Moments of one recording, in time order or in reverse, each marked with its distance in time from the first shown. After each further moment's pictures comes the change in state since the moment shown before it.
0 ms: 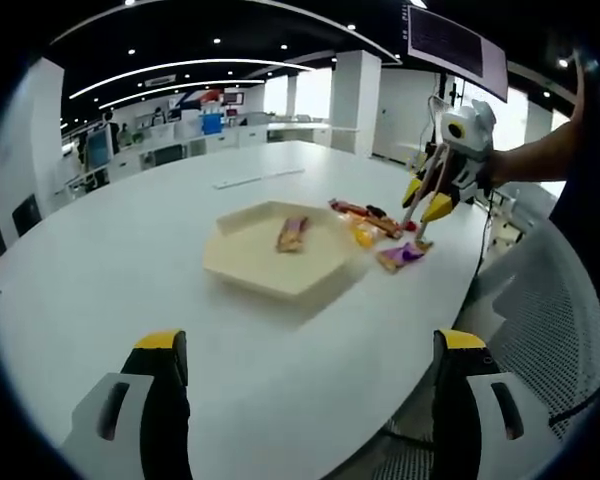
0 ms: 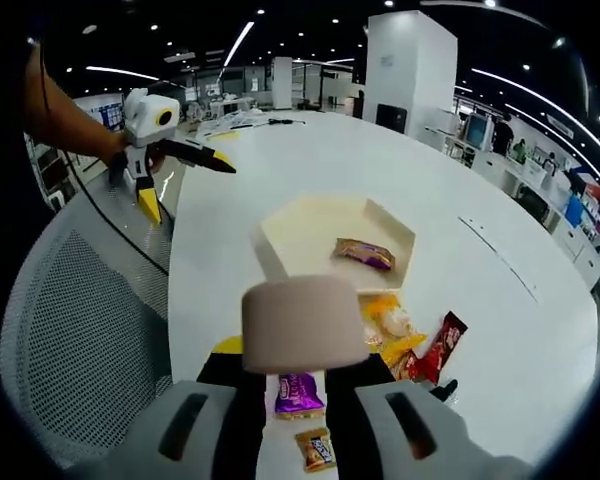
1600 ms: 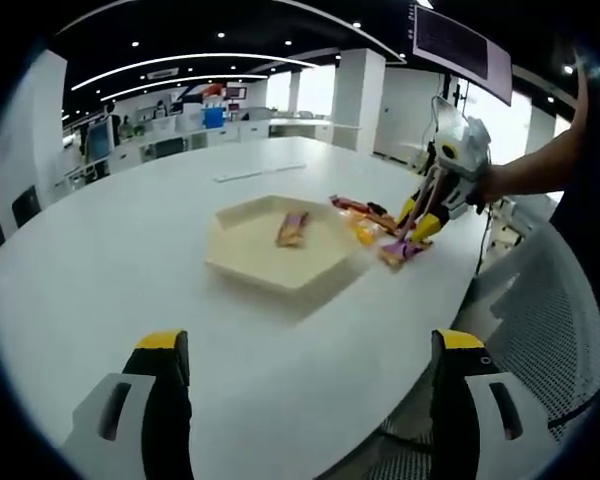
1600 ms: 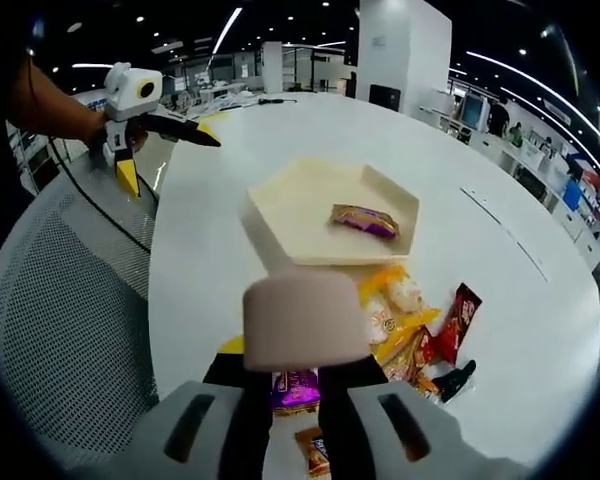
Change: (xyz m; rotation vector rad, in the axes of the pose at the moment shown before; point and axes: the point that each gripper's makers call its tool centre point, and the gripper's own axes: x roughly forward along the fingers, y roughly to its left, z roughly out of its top) left arm 0.001 0.000 -0.004 -0.025 0.016 -0.005; right arm 0.020 -0.005 -0.024 0.050 0.064 -0.014
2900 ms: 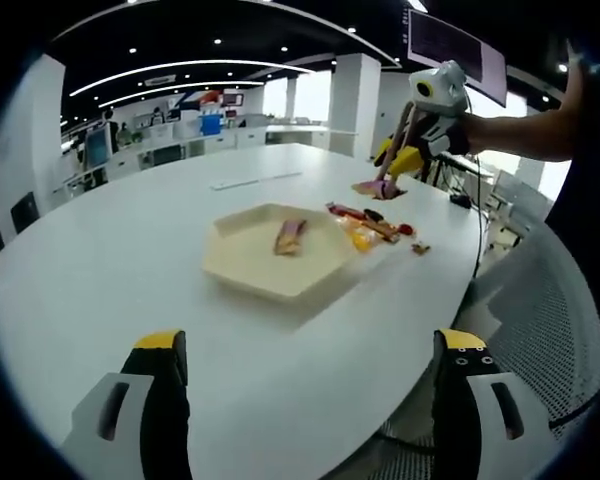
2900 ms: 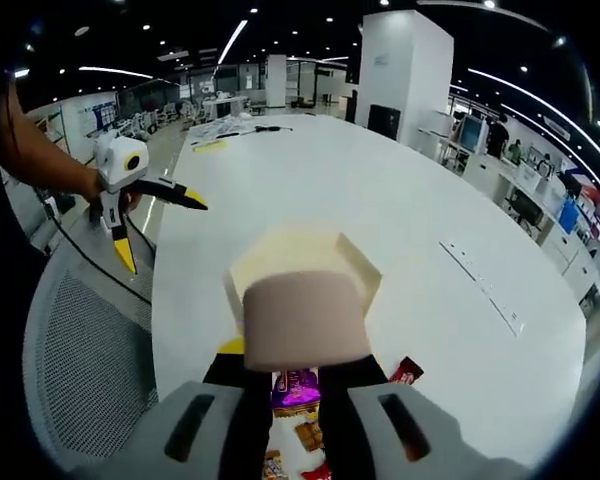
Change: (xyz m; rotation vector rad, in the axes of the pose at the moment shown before) left arm -0.002 -0.003 0.007 0.012 -0.031 -0.008; right arm -0.035 -0.040 0.093 -0.051 -0.054 -0.010
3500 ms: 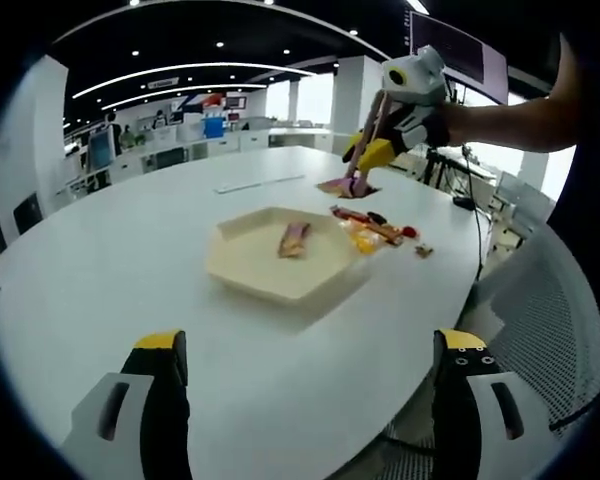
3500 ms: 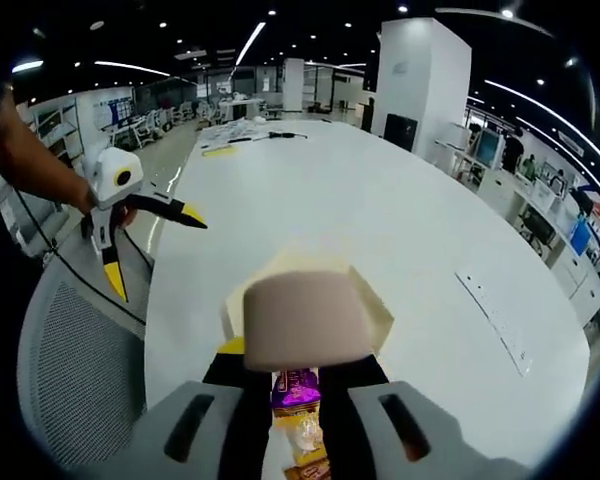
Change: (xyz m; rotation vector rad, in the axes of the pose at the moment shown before) left arm -0.002 0.004 0.002 -0.004 -0.013 0.014; right arm 0.041 0.000 0.044 -0.062 -0.023 0.054
